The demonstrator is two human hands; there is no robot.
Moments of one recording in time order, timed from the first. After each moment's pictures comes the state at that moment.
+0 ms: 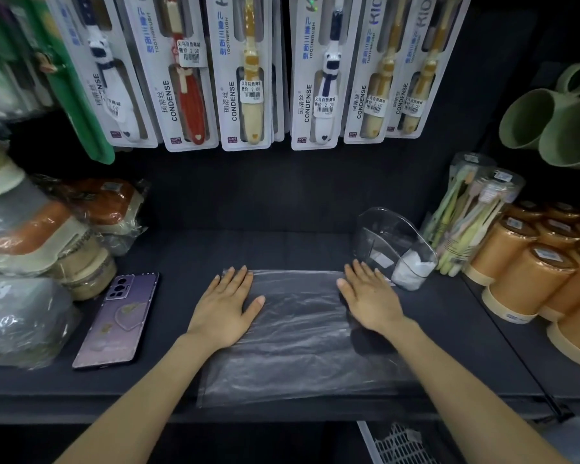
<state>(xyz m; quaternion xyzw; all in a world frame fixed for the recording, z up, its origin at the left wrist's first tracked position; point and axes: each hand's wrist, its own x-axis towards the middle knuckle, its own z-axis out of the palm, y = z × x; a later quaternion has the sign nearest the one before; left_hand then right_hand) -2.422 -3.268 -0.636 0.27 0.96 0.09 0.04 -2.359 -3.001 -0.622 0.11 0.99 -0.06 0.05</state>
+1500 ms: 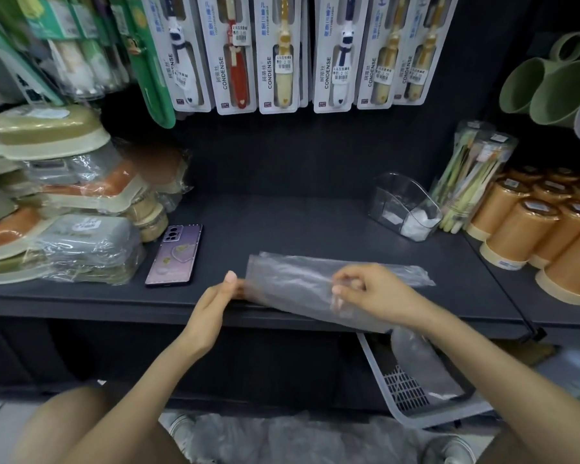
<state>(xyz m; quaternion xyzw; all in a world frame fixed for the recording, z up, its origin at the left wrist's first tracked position) -2.286 -3.345 -0.605 0.19 0.73 0.65 0.10 -2.228 -3.084 -0.543 -0.05 0.94 -0.34 0.03</state>
